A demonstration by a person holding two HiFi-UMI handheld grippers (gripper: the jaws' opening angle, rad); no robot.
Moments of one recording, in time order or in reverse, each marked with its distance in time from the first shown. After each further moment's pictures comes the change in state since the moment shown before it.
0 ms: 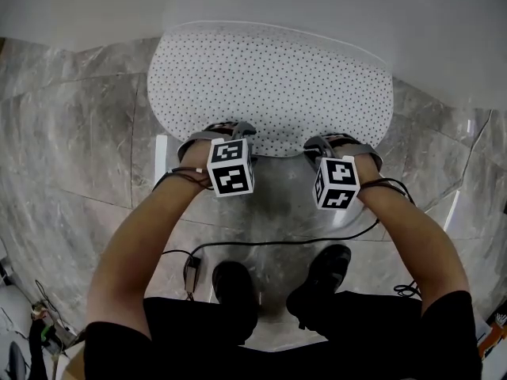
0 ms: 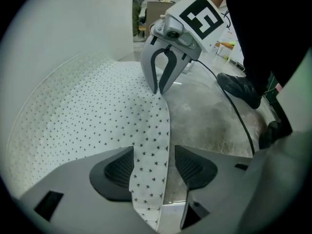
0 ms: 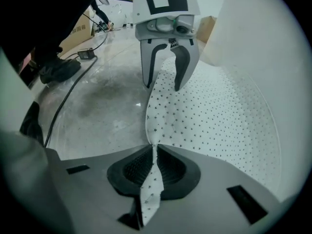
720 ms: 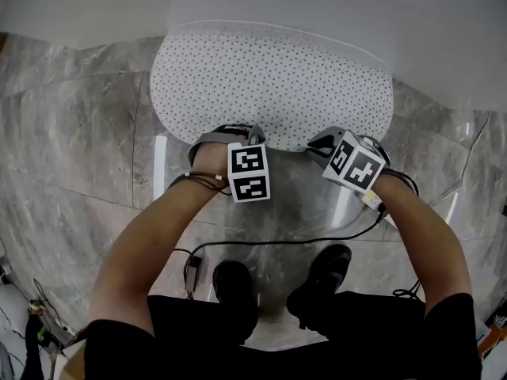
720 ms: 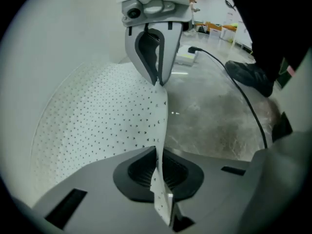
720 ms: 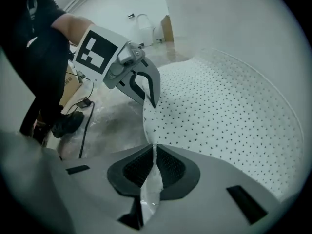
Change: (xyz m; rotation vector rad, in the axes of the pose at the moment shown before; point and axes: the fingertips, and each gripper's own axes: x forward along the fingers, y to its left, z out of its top) left arm -0.005 0.013 0.015 0.073 0.069 0.154; right arm -0.036 -0.016 0.014 0.414 -0.167 0.215
